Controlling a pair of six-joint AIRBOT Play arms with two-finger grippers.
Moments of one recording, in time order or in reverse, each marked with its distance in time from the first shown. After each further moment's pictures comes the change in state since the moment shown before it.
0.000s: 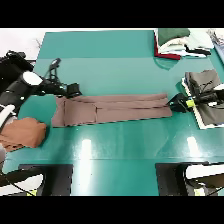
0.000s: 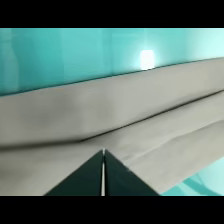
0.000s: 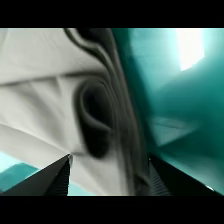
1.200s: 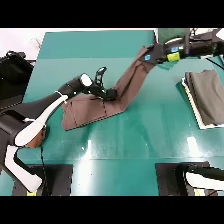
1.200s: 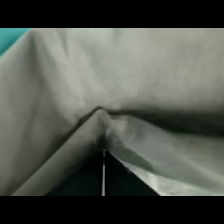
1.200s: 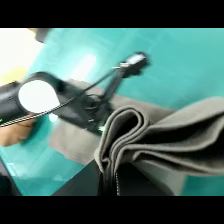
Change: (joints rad) left arm -0.297 -0.466 0.393 -0.015 0.043 -0.074; right arm 0.576 0.232 0.579 0.092 -0.062 0.097
